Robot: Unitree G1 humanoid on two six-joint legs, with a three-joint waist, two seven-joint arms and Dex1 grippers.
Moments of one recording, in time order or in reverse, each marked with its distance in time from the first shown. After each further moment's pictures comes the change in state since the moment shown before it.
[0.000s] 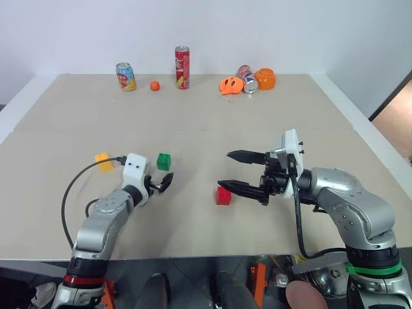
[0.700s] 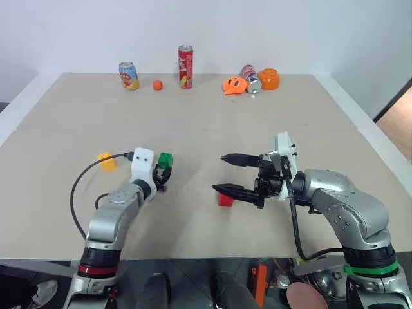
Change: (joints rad) left arm -0.076 -0.079 -0.021 0.010 0.043 0.115 0.084; right arm -0.008 0.000 0.048 0.001 0.019 -0.004 -0.001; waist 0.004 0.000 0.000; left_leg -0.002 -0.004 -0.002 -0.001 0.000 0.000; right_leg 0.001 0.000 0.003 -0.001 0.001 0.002
